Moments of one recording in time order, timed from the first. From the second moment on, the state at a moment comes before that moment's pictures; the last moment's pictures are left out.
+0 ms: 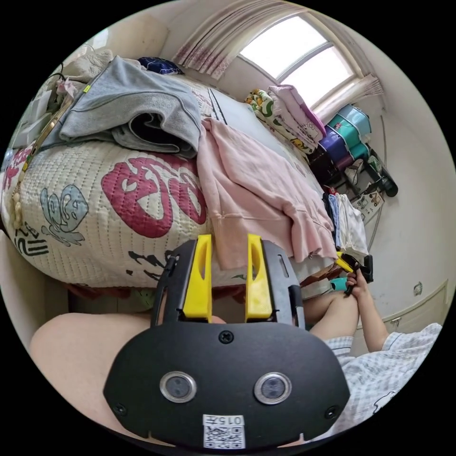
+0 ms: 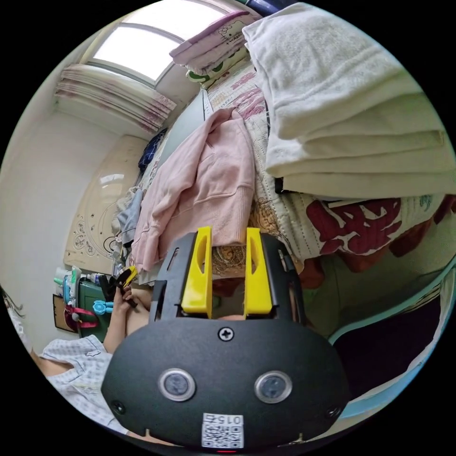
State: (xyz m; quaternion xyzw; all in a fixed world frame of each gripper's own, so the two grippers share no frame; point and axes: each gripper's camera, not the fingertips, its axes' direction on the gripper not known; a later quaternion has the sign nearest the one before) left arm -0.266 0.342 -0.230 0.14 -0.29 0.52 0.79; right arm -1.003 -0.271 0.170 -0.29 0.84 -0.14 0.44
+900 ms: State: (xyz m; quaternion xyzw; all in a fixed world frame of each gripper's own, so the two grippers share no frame) left arm -0.228 0.408 -0.293 0.17 -0.37 0.59 0.70; right arm -1.138 -0.227 0.249 -0.10 0.80 -0.33 0.48
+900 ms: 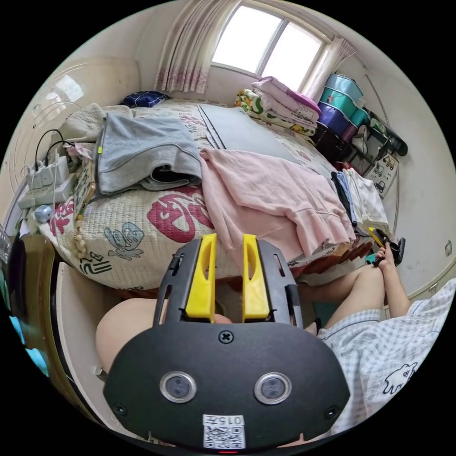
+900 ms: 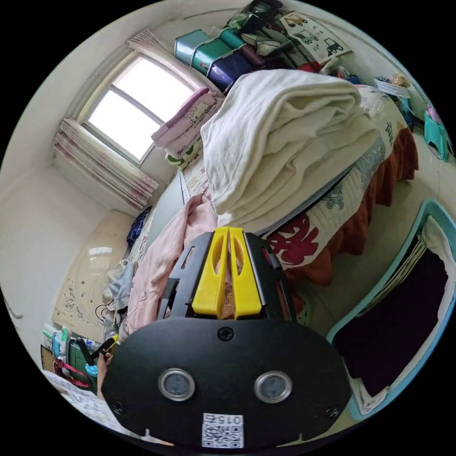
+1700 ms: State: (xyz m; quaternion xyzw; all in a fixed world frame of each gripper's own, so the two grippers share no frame) left arm -0.219 0.311 -0.131 -0.01 -0.25 0.59 0.76; right arm -0.801 -0.181 0.157 -0.49 0.74 -0.10 0.45
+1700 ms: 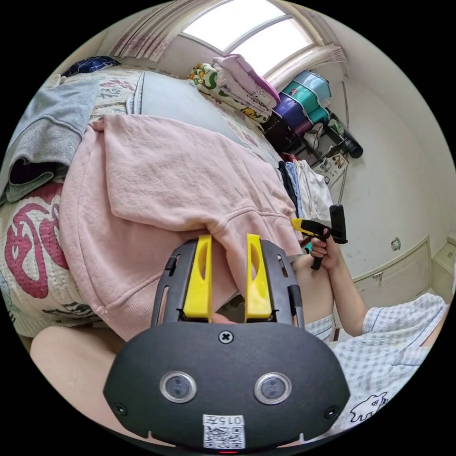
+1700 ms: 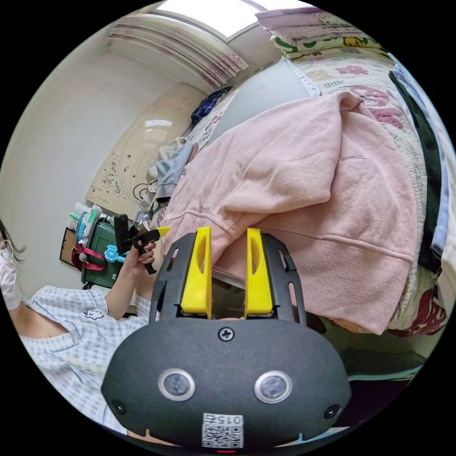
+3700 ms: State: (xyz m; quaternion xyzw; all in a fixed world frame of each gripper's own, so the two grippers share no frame) left arm -0.221 0.382 0.103 -0.10 -0.25 0.81 0.52; right arm -0.686 -0.498 -0.145 -0.51 0.62 -0.05 0.59
